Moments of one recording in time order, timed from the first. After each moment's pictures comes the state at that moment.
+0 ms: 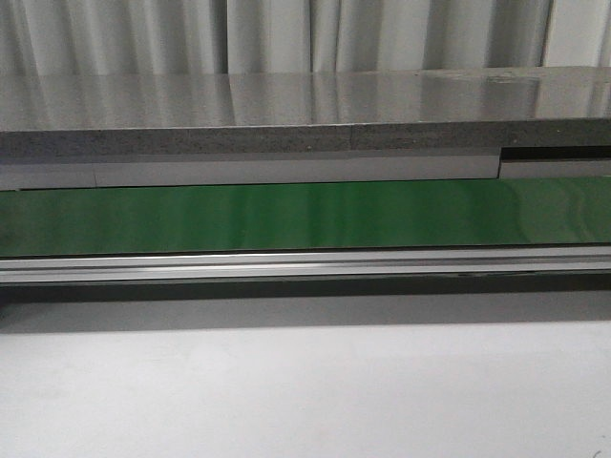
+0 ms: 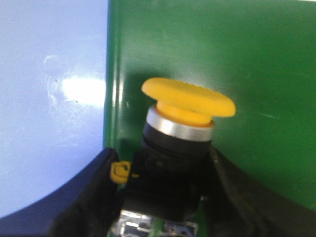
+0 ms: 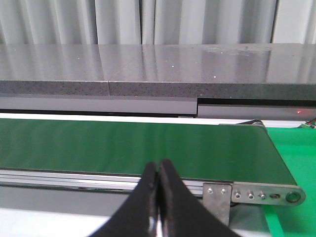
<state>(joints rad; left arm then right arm) 0.16 1.76 -1.27 -0.09 0.84 0.11 0.09 -0.01 0.03 0.04 0.04 -0.02</state>
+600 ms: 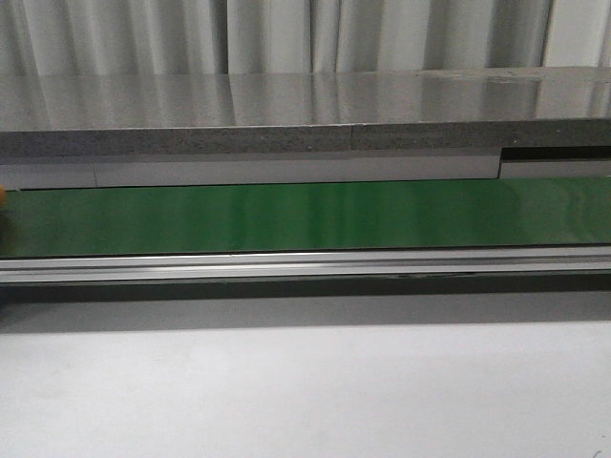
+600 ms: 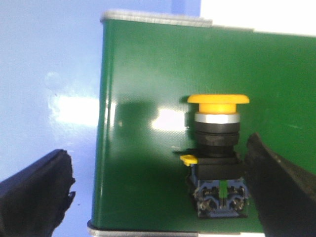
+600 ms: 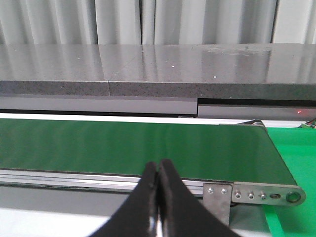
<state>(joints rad) 0.16 1.67 -1.27 -0.13 0.84 0.12 0.09 -0.01 0.03 0.04 0.04 -0.02</state>
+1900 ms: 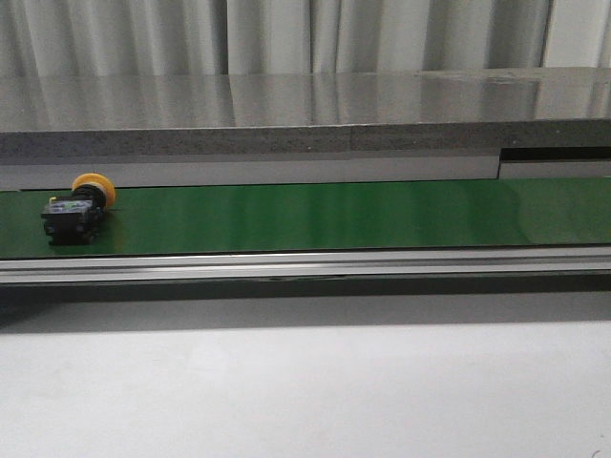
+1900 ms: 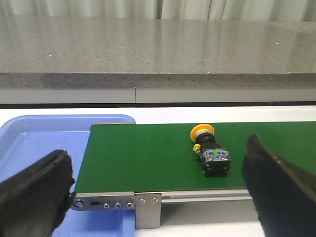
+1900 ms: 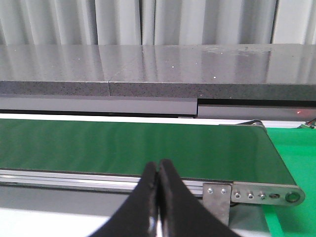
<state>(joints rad) -0.04 0.29 -0.26 -0.20 0.22 0.13 0.09 -0.01 0.03 0.04 0.04 -0.02</state>
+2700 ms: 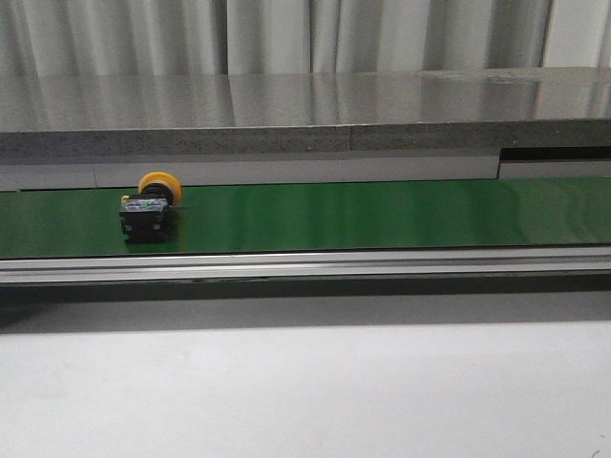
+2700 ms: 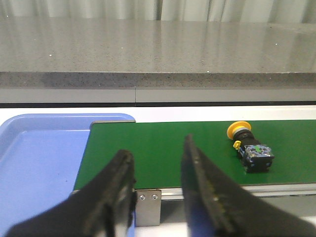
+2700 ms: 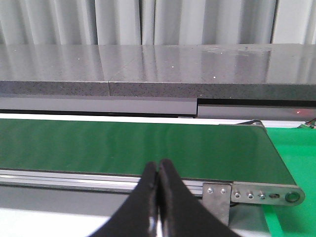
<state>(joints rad) -0.04 0.26 -0.23 -0.20 0.22 0.13 0.09 -0.01 0.03 0.04 0.04 -0.02</state>
